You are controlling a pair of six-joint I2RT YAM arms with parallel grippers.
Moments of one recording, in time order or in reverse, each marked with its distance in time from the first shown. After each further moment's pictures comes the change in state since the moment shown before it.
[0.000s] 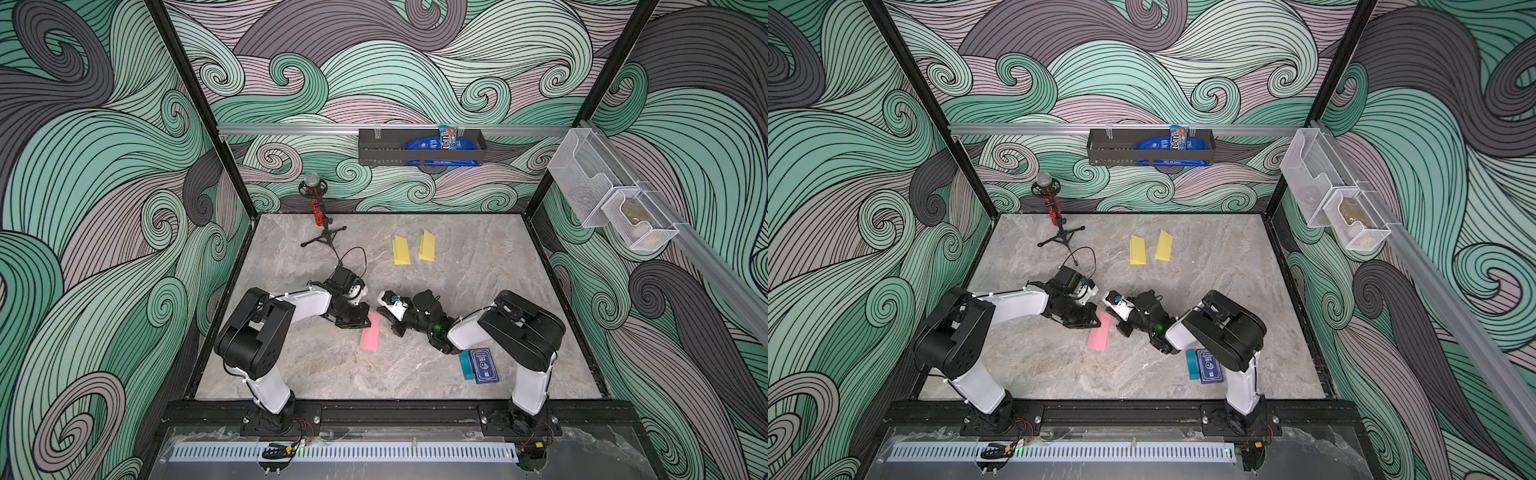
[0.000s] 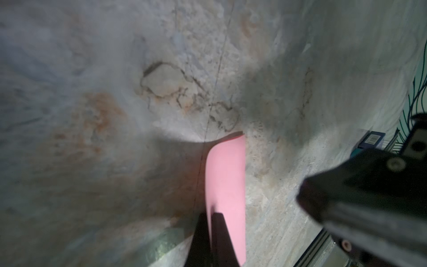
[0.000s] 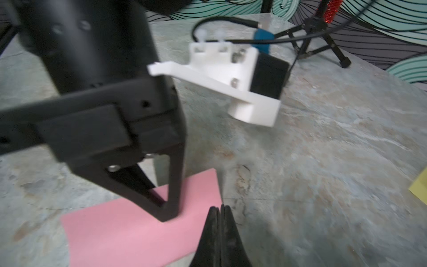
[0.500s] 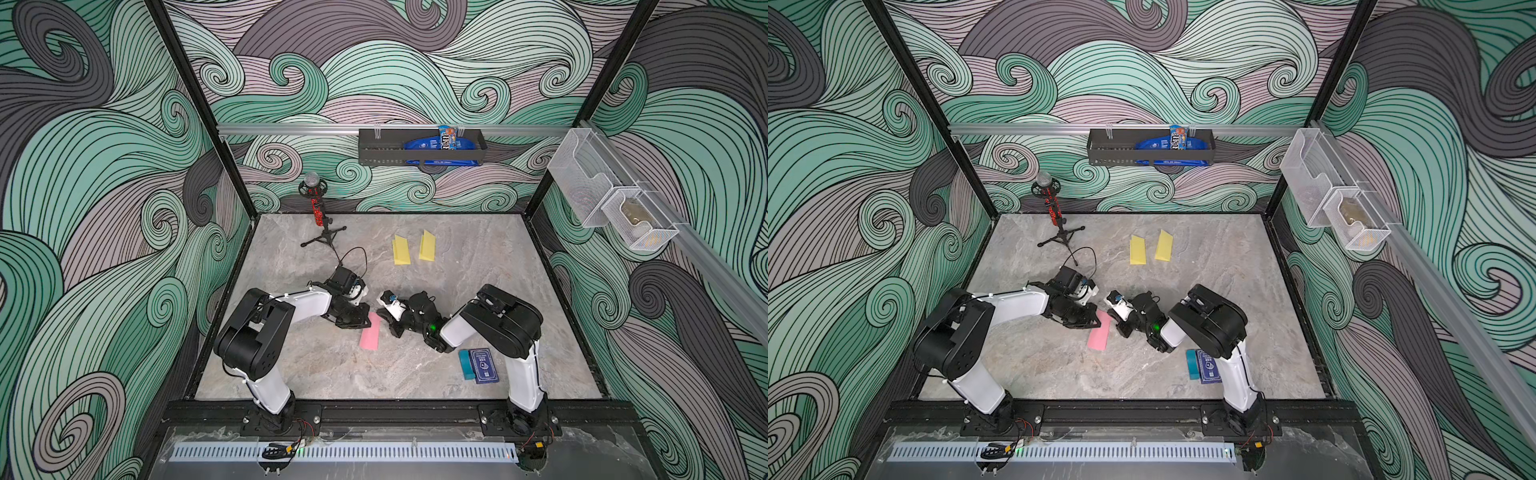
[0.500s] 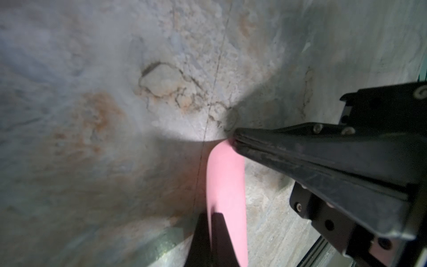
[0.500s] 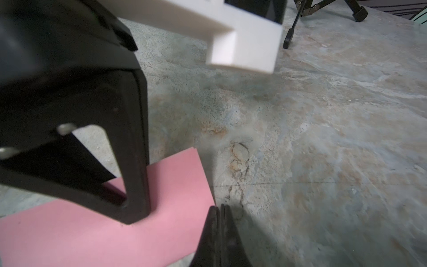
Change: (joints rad) left arm -0.002 -0.006 -0.001 0.000 -0.008 0.002; right arm -0.050 0.140 0.043 0.040 0.029 0.080
